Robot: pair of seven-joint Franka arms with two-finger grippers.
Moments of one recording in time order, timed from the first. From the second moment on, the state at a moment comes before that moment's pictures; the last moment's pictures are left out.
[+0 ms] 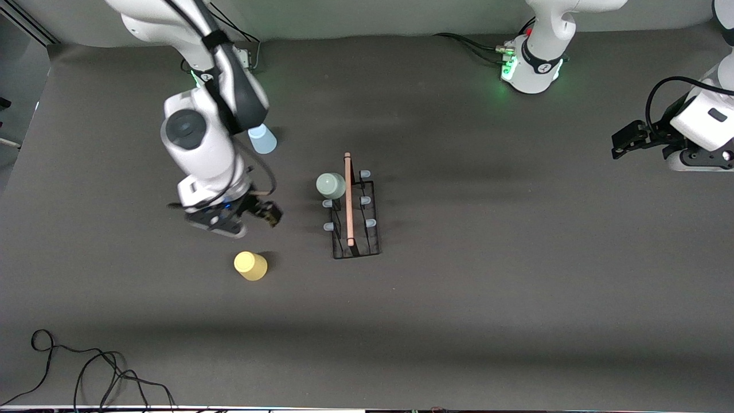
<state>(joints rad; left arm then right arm) -0.13 -0.12 0.10 -1.82 0.01 1.66 -0.01 0.74 0.25 -0.40 -1.98 0.05 2.32 0.64</state>
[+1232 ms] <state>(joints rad) -0.12 -0.12 0.09 -1.82 0.02 1.67 0.01 0.63 0.61 -0.40 -1.87 0.35 2.52 0.31</state>
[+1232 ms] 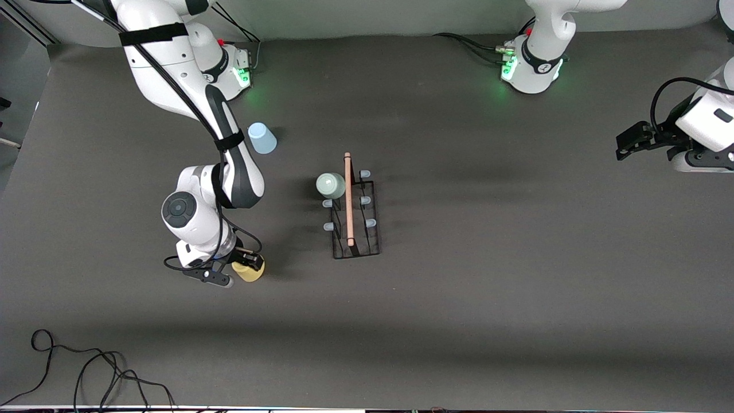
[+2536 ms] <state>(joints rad) -0.12 -0.10 0.09 -1.82 0.02 1.69 0.01 0.94 0.43 -0.39 -1.73 0.22 2.24 1.00</state>
